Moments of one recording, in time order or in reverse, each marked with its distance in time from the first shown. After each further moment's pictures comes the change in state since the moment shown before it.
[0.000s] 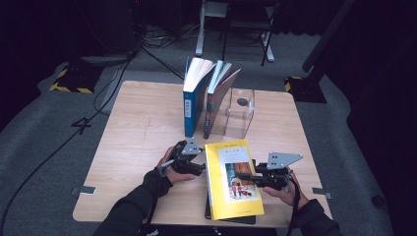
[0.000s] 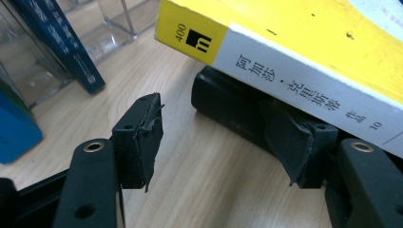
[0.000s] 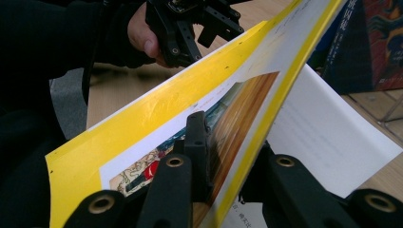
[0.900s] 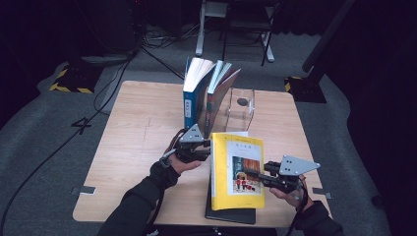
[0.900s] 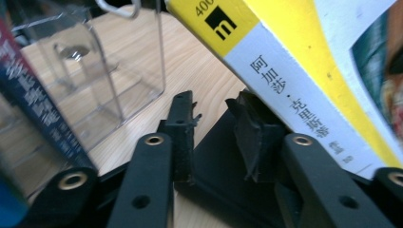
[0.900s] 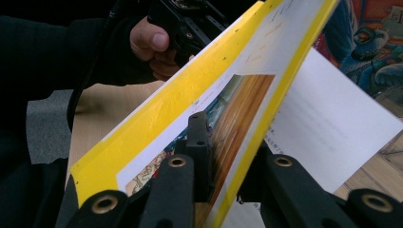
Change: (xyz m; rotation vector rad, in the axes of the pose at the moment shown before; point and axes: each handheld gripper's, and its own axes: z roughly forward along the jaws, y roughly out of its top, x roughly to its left) left arm 0.000 0.047 -0.020 -0.177 -0.103 -0.001; right arm 0.015 0.008 -0.026 -0.145 -0.100 -0.119
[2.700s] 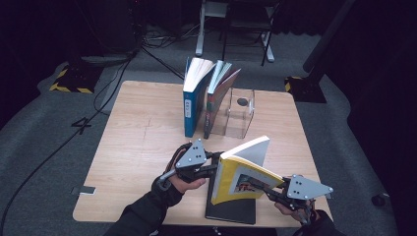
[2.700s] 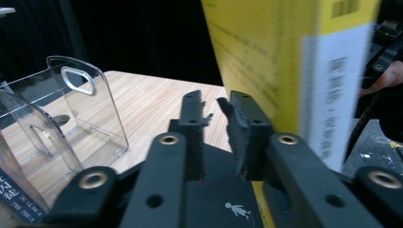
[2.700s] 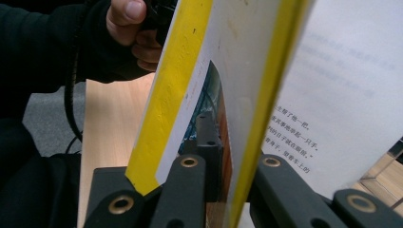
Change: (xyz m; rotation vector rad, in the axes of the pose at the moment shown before) left arm -0.074 0.016 -0.032 -0.164 -0.002 0.117; right arm 0.043 0.005 -0.024 -0.058 -0.052 -0.139
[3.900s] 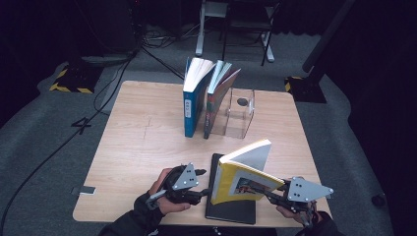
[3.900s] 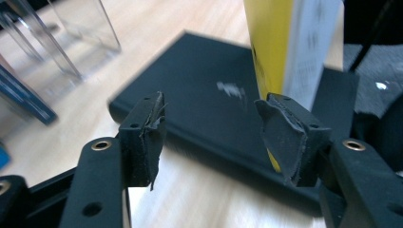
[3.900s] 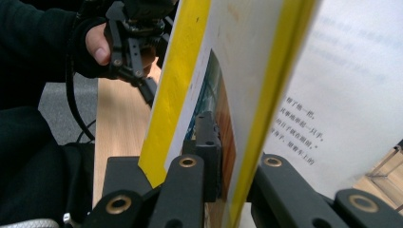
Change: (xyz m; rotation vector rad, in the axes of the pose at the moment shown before) left arm -0.019 -0.065 -0.017 0.304 0.022 0.019; right arm 0.002 -0.001 -0.002 0.031 0.036 -0.007
